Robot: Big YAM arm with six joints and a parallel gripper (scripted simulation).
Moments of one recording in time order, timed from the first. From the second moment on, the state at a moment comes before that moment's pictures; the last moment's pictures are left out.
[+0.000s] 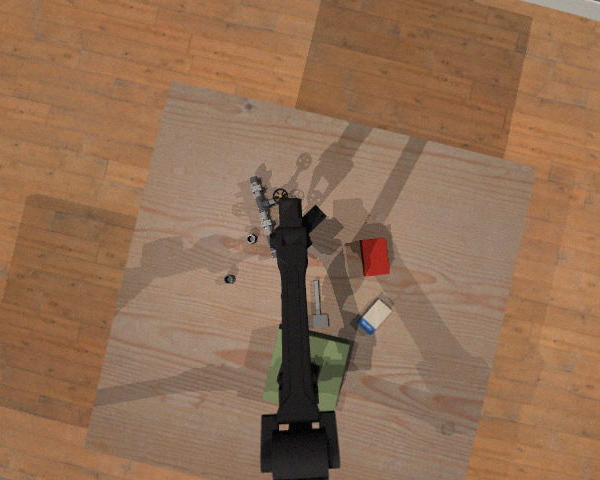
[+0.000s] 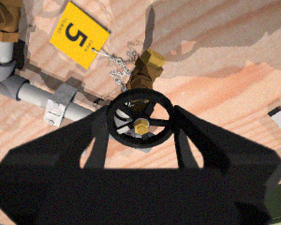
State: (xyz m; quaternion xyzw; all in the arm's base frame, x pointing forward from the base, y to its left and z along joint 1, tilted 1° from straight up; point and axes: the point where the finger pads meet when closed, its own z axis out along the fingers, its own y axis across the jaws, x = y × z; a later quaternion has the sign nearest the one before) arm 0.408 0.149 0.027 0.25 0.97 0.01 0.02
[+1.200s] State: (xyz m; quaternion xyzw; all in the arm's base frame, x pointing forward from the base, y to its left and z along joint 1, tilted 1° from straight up) arm 0.408 0.150 0.027 -0.60 0.80 -0.01 0.02
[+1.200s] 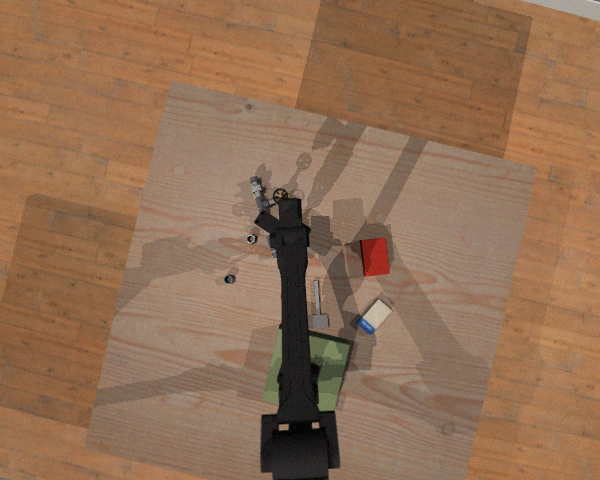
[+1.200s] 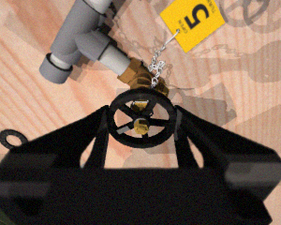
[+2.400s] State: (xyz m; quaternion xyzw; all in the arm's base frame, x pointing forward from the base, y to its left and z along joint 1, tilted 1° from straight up) arm 0.406 0.149 0.027 -0.70 0.71 -0.01 0.01
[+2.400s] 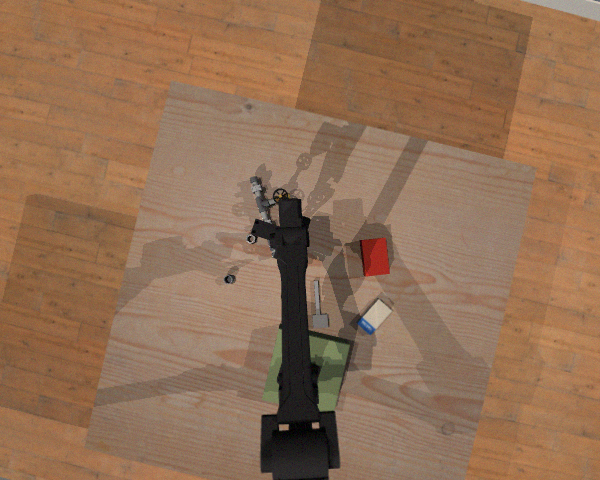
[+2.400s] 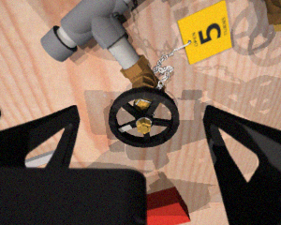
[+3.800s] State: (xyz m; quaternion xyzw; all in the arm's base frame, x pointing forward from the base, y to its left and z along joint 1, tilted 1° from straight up) arm 0.405 0.153 0.027 -0.13 0.99 0.01 0.01
